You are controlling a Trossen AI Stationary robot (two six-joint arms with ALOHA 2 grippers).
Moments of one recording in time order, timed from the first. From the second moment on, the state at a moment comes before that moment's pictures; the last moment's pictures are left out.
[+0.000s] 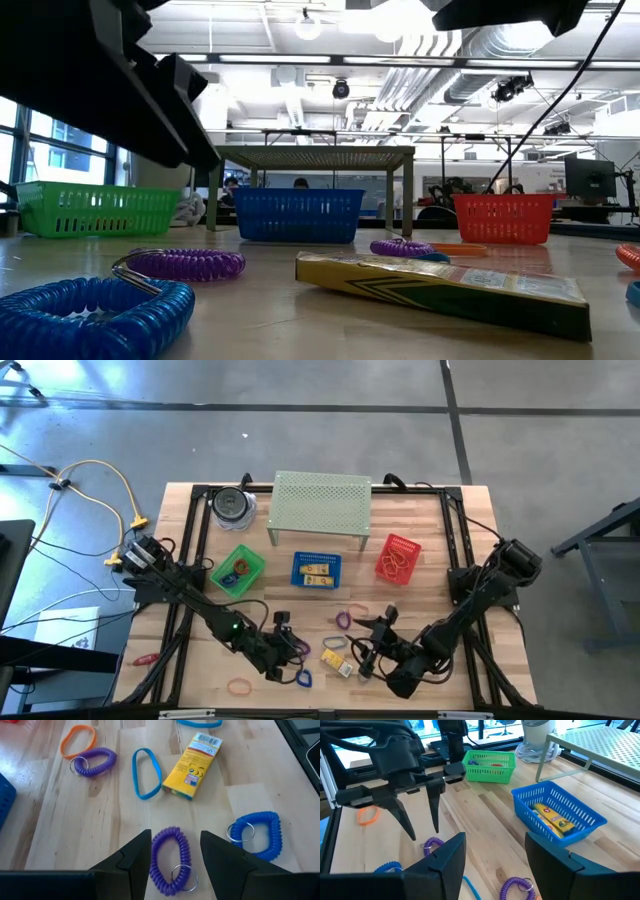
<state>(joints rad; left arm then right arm) -0.65 1.71 0.92 0.04 -0.45 -0.37 0.77 1.73 1.11 -0.23 1.09 0.83</state>
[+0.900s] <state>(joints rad) -0.64 1.72 0.92 0.03 -0.45 -0.34 0.77 1.73 1.11 -0.23 1.07 0.84</state>
